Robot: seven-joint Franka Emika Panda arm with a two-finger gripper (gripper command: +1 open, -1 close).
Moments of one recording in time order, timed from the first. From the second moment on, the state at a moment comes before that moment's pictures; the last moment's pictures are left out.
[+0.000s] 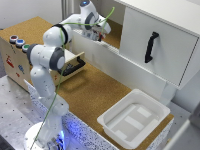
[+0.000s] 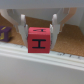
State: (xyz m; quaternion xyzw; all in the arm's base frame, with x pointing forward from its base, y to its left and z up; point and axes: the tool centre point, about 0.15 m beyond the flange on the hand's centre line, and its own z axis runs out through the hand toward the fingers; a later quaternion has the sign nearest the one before) arm 0.512 0.133 0.524 0.96 0.10 0.26 0.08
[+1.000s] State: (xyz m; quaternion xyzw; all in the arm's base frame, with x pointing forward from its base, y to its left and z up) arm 0.326 0.240 0.476 0.89 0.39 0.21 -0.06
